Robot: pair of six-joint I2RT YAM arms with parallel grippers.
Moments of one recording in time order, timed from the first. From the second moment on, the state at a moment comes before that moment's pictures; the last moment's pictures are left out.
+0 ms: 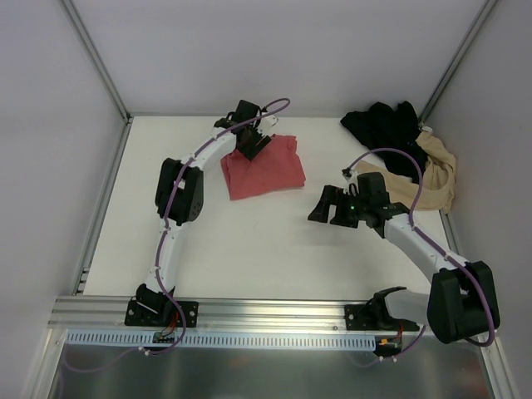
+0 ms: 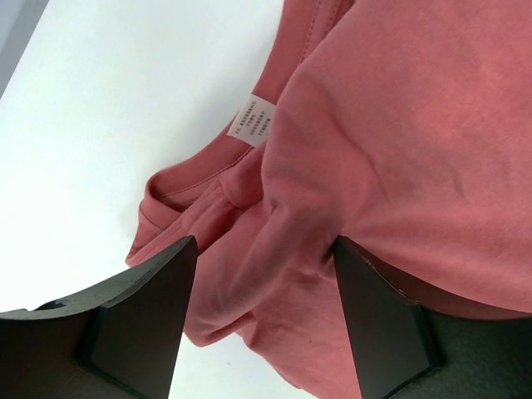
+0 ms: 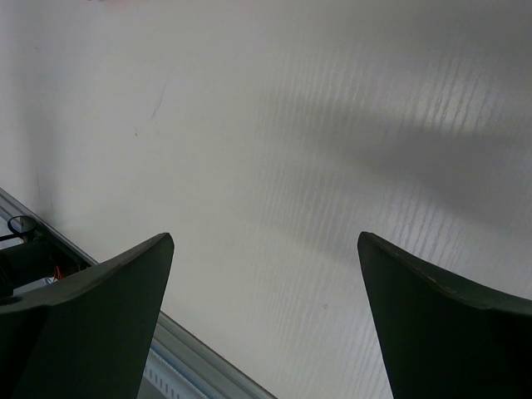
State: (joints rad) left arm -0.42 2.38 2.10 -0.61 -0.06 0.44; right arm 0.29 1.22 0.71 -0.33 -0.43 0.43
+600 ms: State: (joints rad) left arm -0.37 2.32 2.07 -0.61 -0.09 0.44; right arm 0.33 1.24 0.71 -0.33 -0.40 0.43
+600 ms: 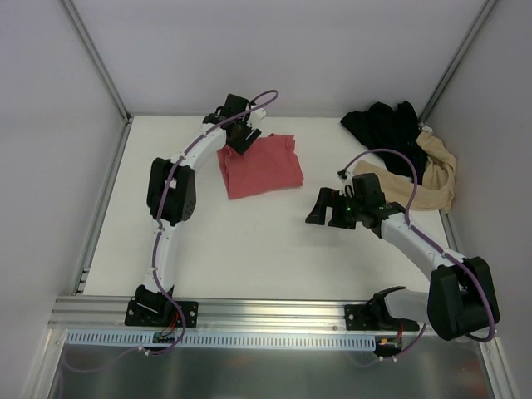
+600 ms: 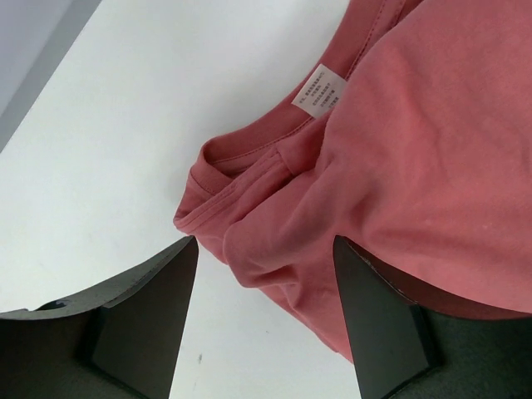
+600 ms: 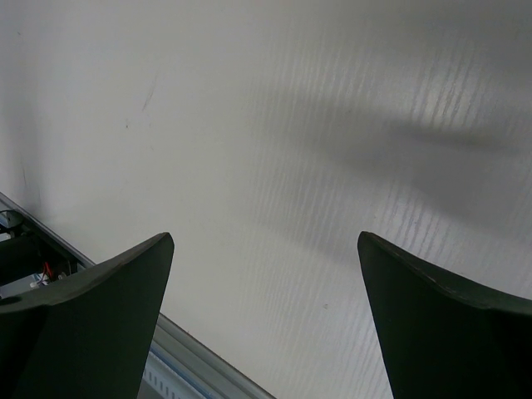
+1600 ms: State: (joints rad) left arm -0.33 2.32 2.06 -0.63 -0.10 0.40; right arm 0.36 1.27 0.71 -0.33 -0.38 0.43
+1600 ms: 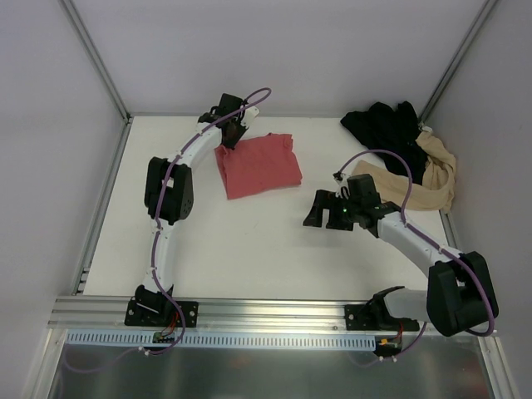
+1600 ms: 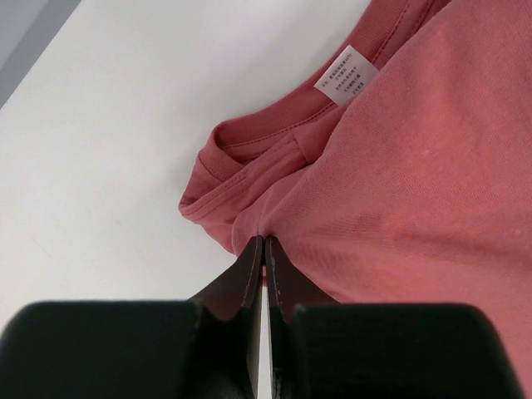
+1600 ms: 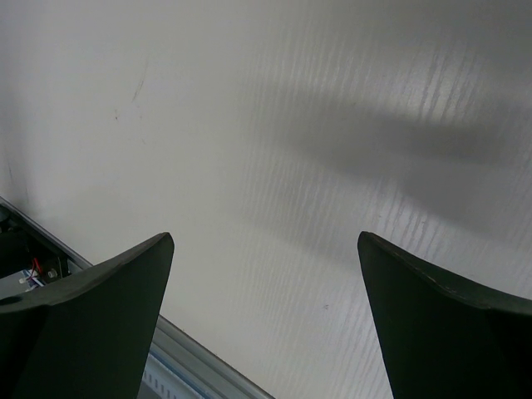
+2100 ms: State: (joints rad) left arm -0.33 2.28 2.05 -0.64 -0.12 0.37; right arm 0.38 1.30 0.71 -0.32 -0.38 0.44
